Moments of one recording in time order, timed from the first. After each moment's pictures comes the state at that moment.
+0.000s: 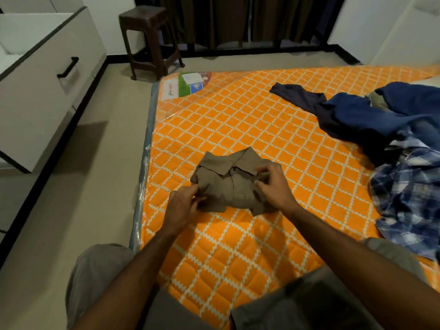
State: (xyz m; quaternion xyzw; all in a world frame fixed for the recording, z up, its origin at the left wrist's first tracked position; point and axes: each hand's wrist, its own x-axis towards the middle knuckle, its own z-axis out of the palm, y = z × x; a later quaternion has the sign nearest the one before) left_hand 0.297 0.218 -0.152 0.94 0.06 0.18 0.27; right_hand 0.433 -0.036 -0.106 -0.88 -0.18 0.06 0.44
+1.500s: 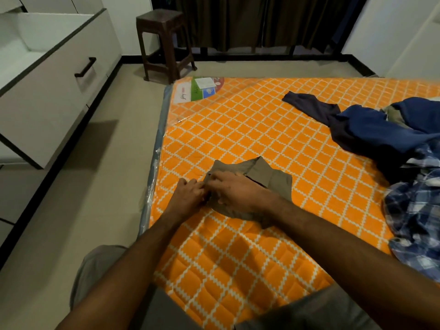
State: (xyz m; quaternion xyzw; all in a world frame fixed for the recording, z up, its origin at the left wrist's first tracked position) left_hand 0.335 0.257 -0.146 0.98 -0.07 0.16 0.02; right_hand 0.410 0.061 -0.044 -0.79 -0.60 0.05 0.10
